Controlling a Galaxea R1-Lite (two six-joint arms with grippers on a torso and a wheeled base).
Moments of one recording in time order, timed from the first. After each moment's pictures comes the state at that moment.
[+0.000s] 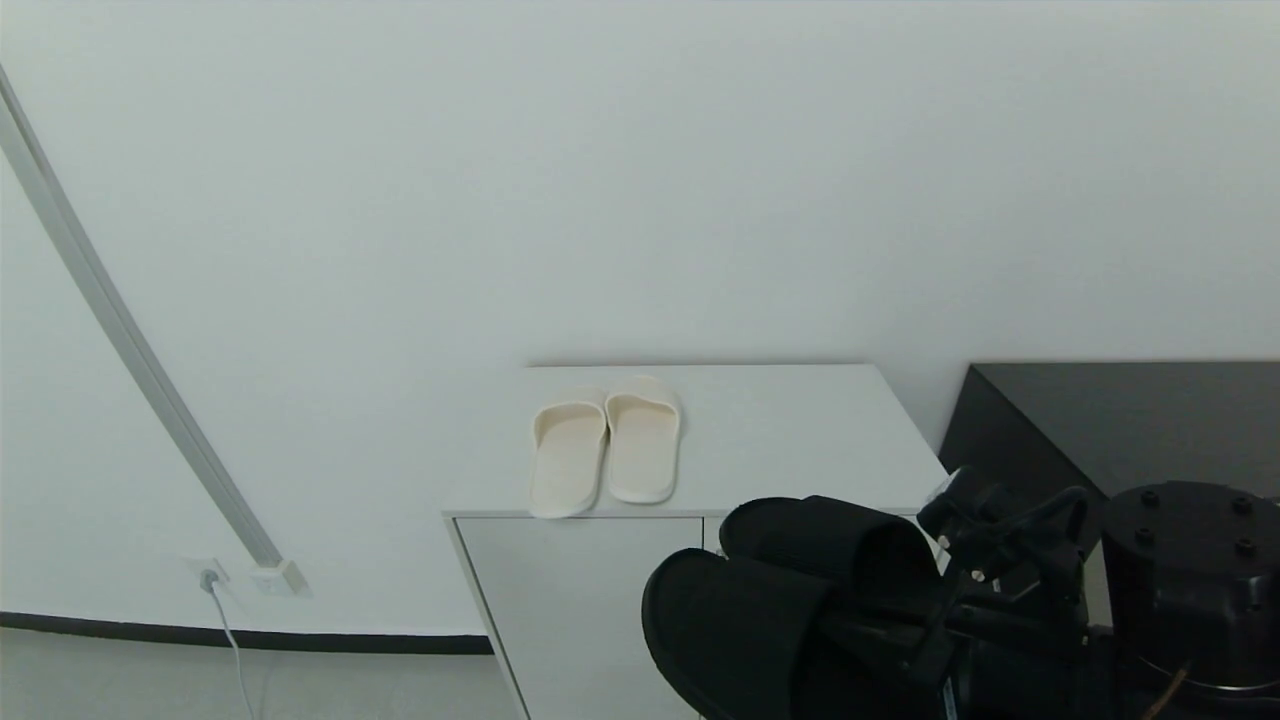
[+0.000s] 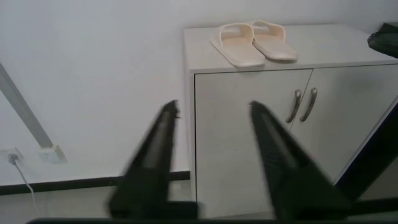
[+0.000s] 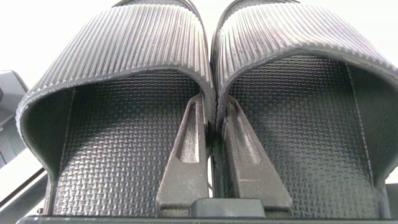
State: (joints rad) left arm 0.00 0.00 0.00 0.00 -0.06 0.00; right arm 0.84 1.49 -0.46 -0.65 0.02 0.11
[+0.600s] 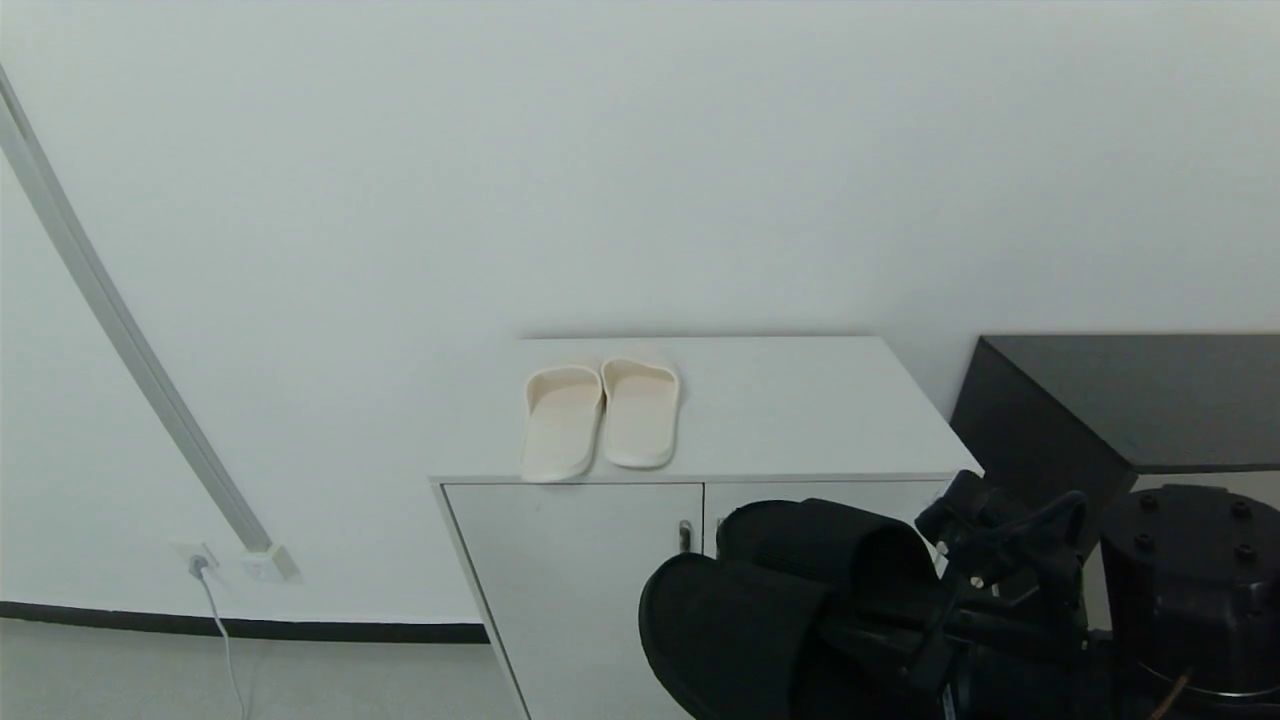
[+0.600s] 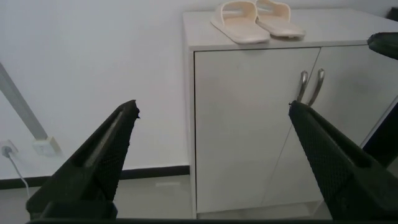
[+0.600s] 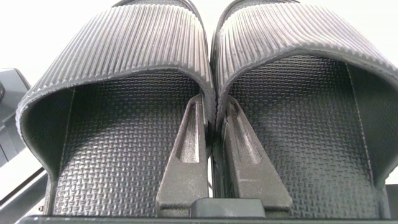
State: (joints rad) left arm 0.00 0.00 0.00 0.00 -0.06 0.00; right arm 0.85 1.49 -0.46 -0.65 0.02 0.11
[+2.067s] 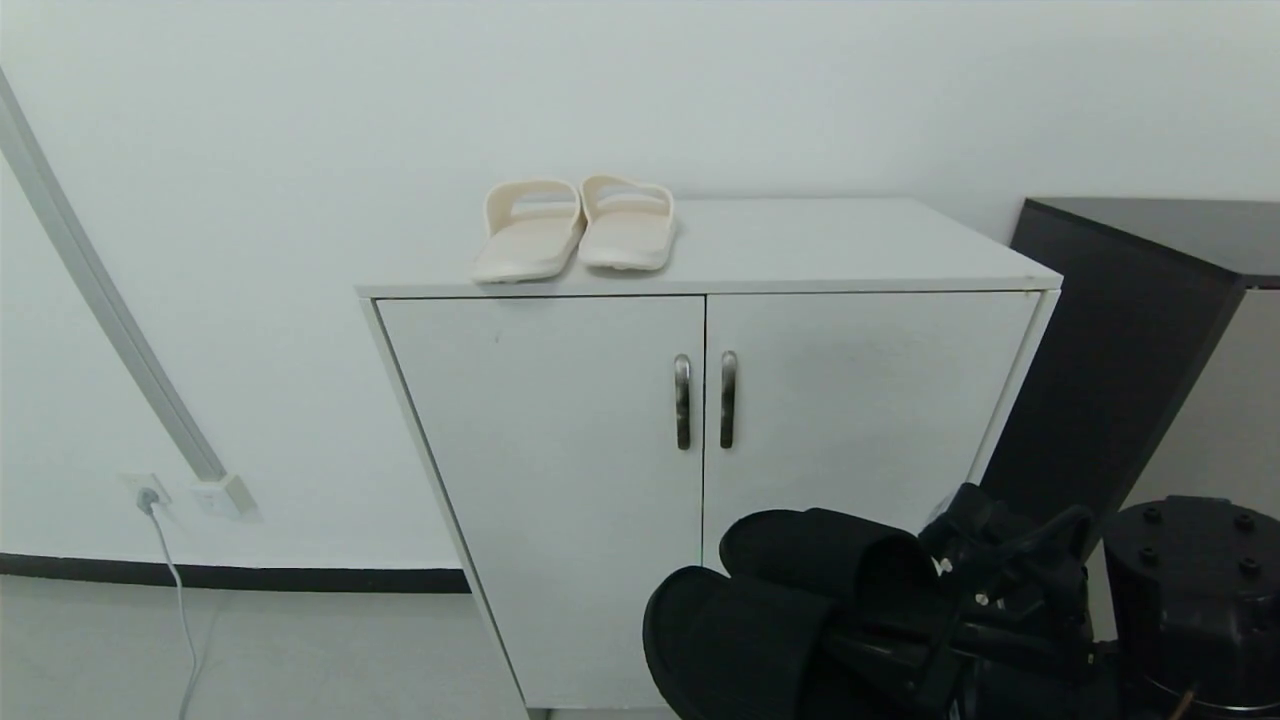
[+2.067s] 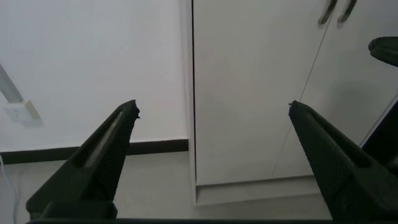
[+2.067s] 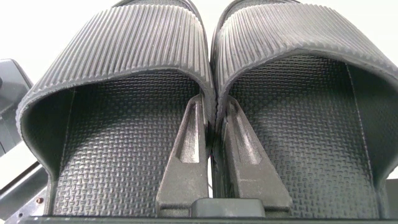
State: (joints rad) left arm 0.00 0.00 0.00 0.00 -0.06 0.00; right arm 0.86 1.49 -0.44 -0.65 0.02 0.09
